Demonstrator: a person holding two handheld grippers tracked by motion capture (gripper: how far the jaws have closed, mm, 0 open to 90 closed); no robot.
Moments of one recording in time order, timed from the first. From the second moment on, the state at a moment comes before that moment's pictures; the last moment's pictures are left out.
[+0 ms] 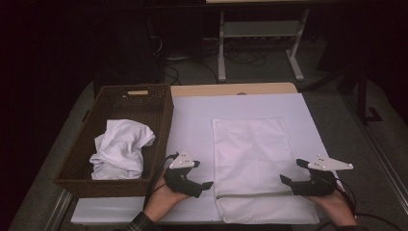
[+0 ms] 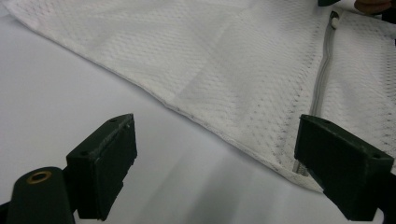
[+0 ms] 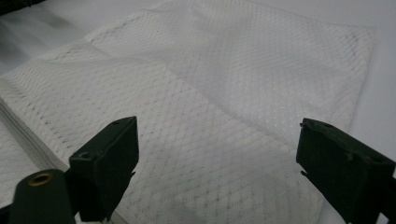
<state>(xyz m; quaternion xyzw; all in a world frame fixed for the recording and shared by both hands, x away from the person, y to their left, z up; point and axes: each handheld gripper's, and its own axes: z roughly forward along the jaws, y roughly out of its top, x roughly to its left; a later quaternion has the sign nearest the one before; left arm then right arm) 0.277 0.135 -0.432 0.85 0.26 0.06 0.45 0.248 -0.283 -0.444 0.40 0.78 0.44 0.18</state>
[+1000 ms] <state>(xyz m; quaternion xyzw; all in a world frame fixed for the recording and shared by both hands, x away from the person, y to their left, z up) 0.290 0.123 -0.428 0.85 0.27 0.07 0.44 0.244 -0.287 -0.442 0.41 0.77 0.45 0.20</state>
